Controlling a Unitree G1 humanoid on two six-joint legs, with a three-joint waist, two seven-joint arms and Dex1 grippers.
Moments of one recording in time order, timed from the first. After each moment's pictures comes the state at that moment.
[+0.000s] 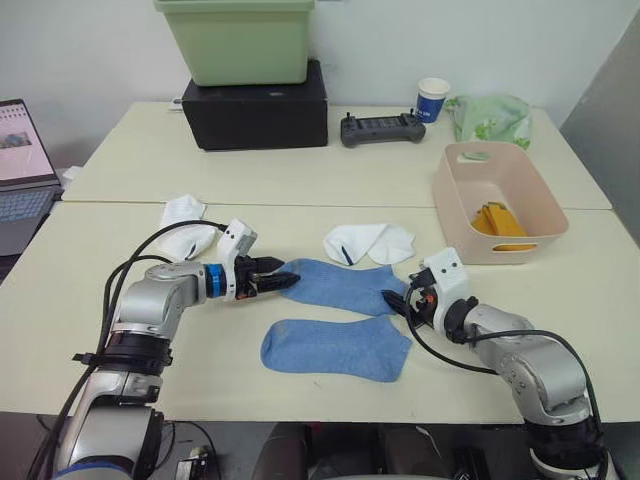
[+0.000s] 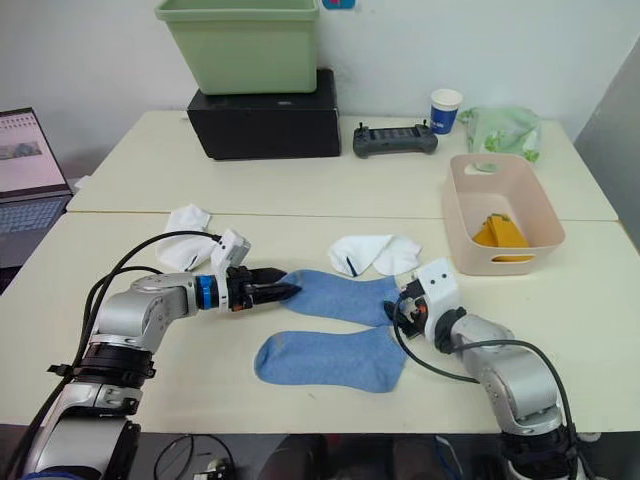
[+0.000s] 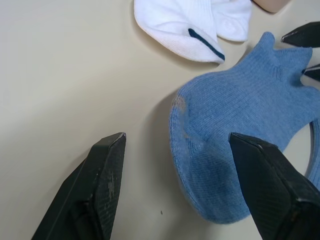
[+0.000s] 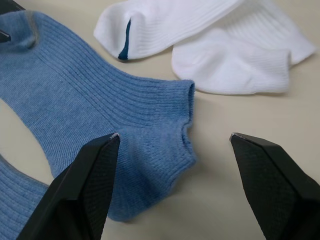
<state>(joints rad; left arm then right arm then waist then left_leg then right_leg) -0.53 0.60 -0.05 0.31 -0.37 0.63 -1.04 -0.18 -0.34 0.09 -0.49 0.31 0.98 0.31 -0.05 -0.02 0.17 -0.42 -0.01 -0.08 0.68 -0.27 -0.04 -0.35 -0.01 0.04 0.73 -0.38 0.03</state>
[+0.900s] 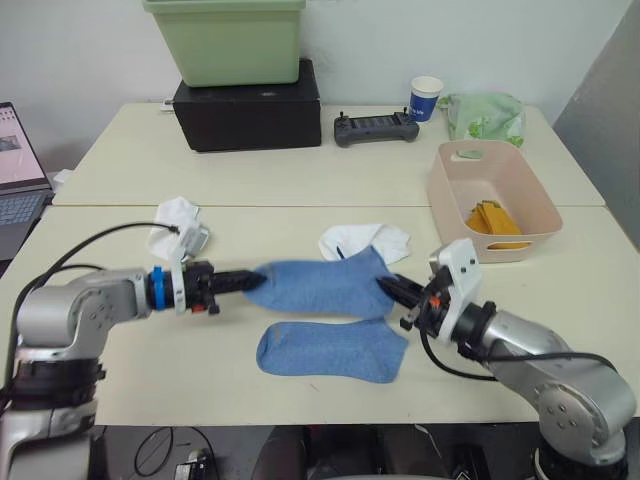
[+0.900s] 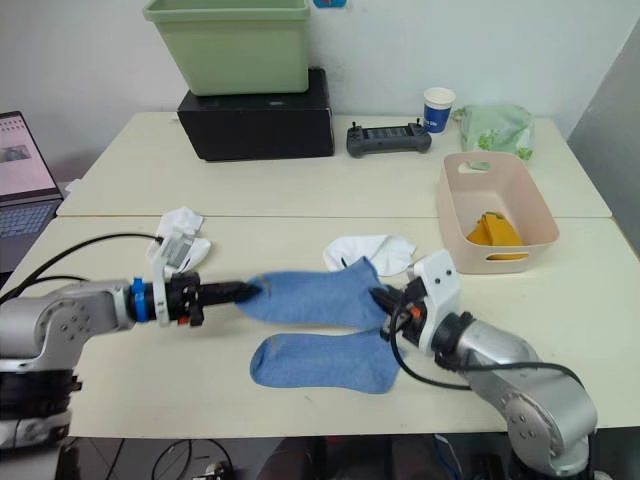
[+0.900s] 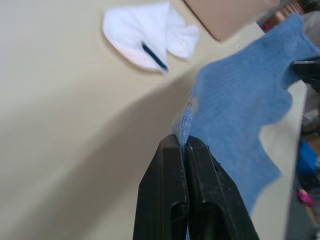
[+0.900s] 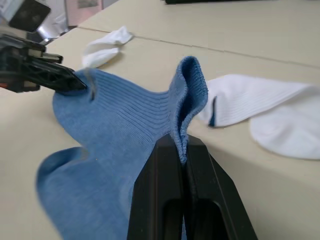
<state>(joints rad) -0.30 0.82 0.21 -0.11 -0.71 1.15 -1.06 -0.10 -0.26 -0.06 -0.92 0.64 1.23 0.31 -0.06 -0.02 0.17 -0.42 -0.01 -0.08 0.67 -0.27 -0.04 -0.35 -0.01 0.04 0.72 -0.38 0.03</state>
